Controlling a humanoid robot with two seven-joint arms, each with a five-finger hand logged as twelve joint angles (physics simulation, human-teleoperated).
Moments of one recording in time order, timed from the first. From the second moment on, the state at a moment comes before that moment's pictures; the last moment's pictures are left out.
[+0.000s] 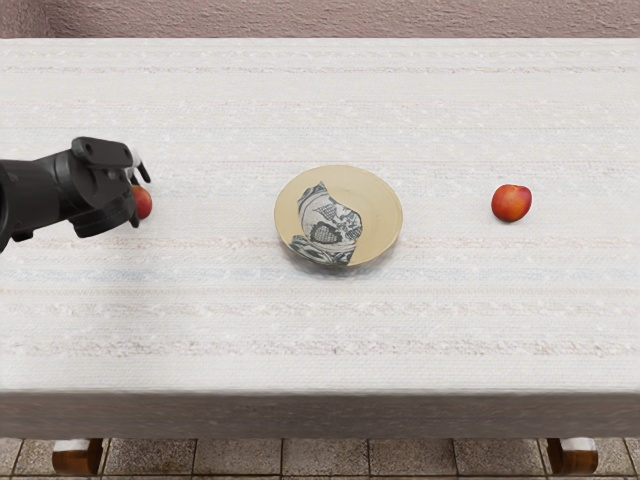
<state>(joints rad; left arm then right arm) -1.57 0.02 1.34 -0.82 -0.32 0.22 0.20 -0.10 0.00 -0.07 0.21 0.03 0.00 0.06</state>
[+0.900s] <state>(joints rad) -1.59 0.03 1.31 -0.83 -0.32 0.19 0.20 -0.10 0.00 -0.07 0.21 0.03 0.00 0.06</state>
